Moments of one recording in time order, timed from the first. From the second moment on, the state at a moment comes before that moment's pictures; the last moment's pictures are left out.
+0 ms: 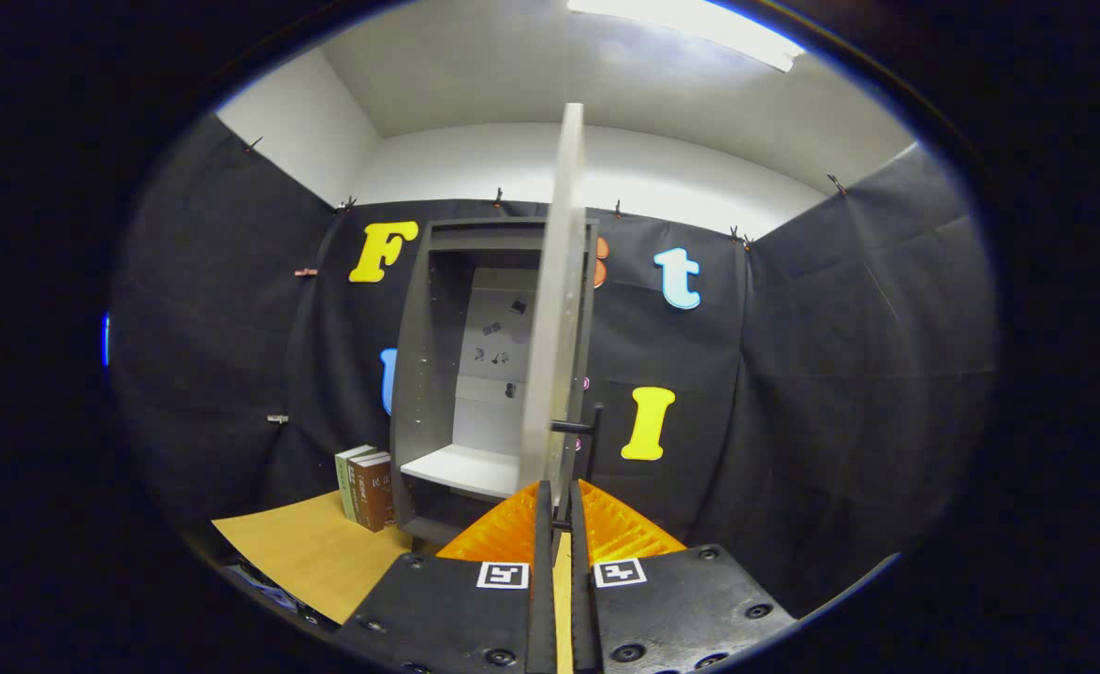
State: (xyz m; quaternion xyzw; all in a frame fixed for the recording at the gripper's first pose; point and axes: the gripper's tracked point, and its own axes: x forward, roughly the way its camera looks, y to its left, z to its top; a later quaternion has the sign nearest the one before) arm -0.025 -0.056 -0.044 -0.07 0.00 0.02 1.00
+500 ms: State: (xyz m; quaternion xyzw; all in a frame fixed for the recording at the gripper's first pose) arm -0.005 0.085 -0.184 -0.04 0.13 0.06 0.99
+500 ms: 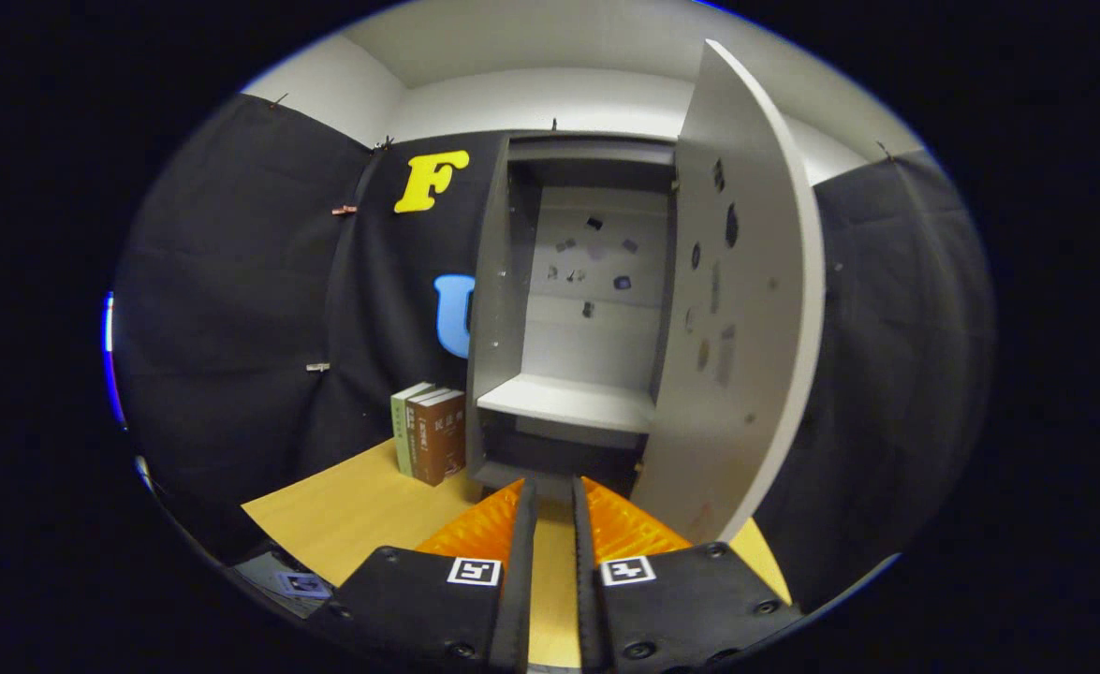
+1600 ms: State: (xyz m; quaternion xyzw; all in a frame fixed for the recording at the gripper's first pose) arm 0.069 0.125 -0.567 -0.01 0.47 0.06 0.88
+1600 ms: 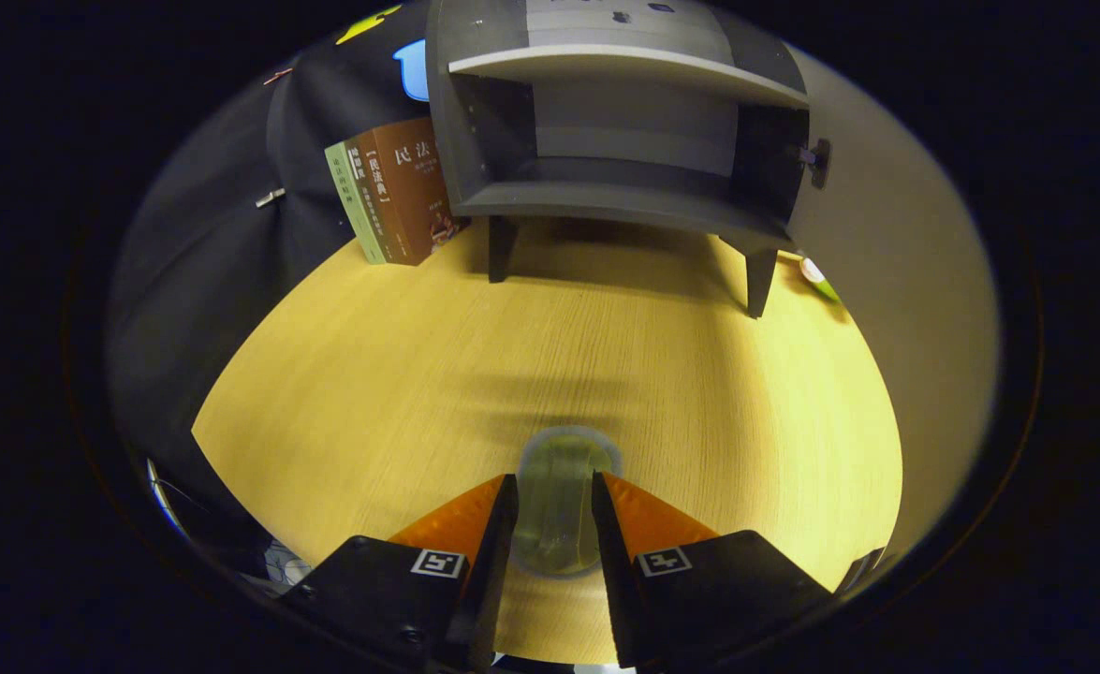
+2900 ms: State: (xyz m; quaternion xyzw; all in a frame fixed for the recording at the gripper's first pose) arm 0.071 0.111 -0.580 -0.04 0.54 0.08 0.84
